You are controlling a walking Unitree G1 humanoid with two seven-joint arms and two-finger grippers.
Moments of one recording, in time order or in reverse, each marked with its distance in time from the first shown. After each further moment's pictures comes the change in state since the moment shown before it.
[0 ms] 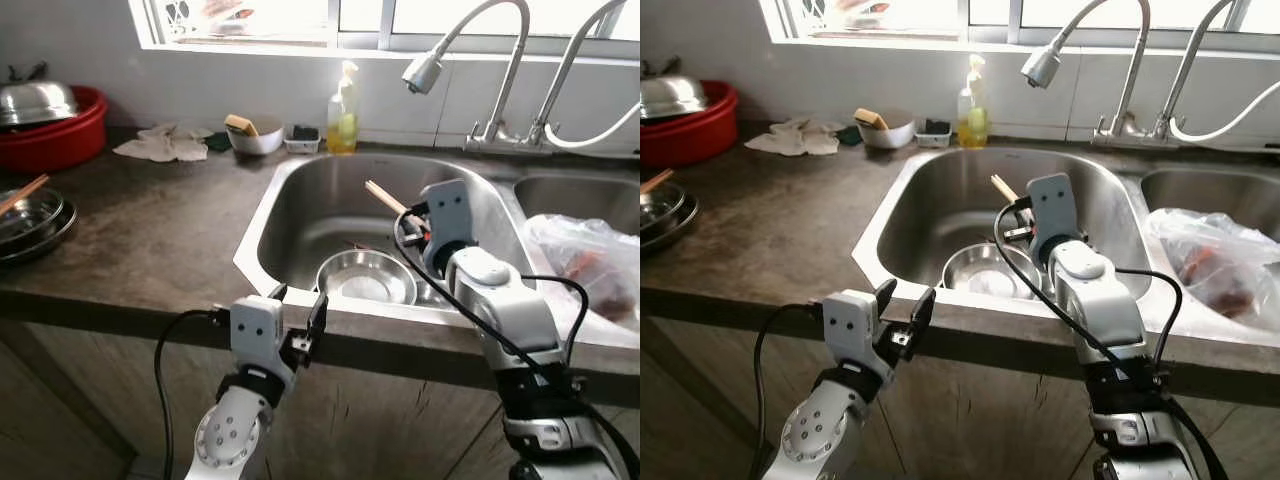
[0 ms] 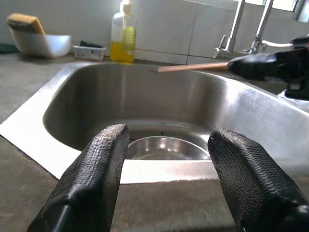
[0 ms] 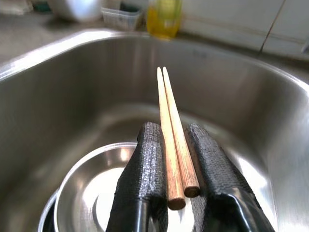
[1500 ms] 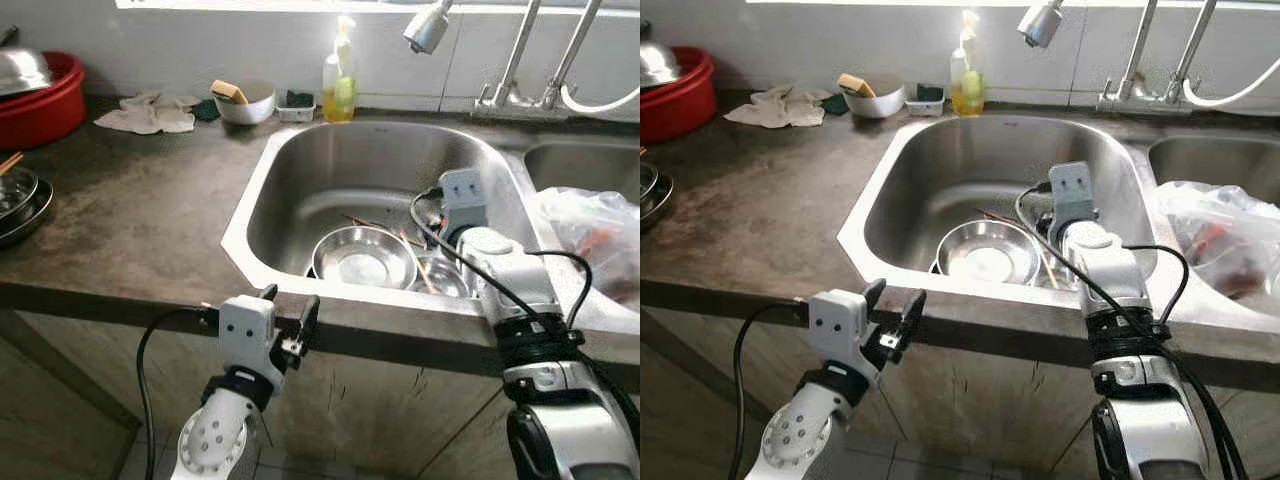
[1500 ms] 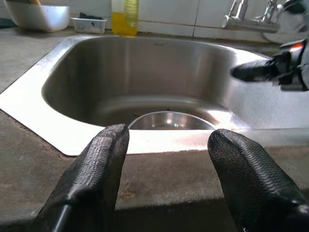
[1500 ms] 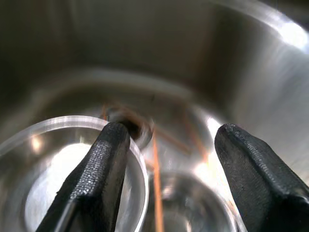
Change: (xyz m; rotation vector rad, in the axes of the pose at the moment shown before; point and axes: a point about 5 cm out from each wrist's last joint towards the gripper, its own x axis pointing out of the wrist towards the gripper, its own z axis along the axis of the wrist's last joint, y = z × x) left arm -0.009 0.008 0.013 0.043 0.005 0.021; right arm 0.022 -0.034 0.009 0.059 0.034 -0.185
